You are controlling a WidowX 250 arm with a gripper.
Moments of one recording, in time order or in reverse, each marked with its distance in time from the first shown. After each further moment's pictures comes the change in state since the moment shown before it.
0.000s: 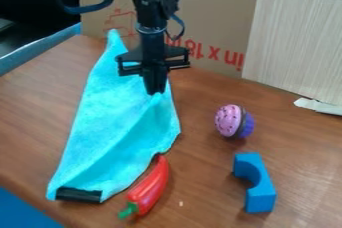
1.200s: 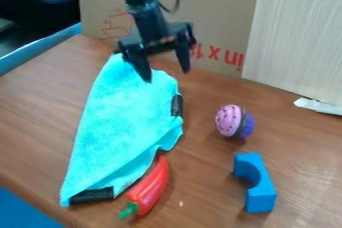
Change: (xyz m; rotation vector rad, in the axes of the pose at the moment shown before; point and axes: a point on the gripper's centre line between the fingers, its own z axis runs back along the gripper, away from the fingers) arm -0.002 -0.012 0.039 -0.276 0.012 -0.138
